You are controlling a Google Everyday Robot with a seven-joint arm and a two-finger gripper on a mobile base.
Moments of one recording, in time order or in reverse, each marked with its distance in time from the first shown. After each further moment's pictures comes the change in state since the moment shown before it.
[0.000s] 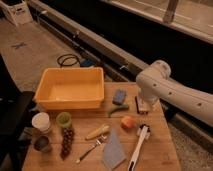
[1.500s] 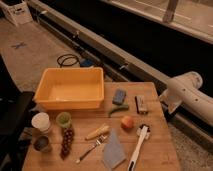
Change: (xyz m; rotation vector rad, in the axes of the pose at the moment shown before) arm 0.098 0.057 0.087 0.087 -0.046 0.103
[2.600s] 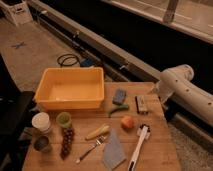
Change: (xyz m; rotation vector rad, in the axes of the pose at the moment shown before) arm -0.015 -0.070 -0.001 0.108 -0.024 -0.275
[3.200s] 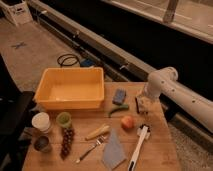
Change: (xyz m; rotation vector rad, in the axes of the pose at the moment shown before) arm -0.030 -0.030 0.043 -0.009 -0.070 -0.188
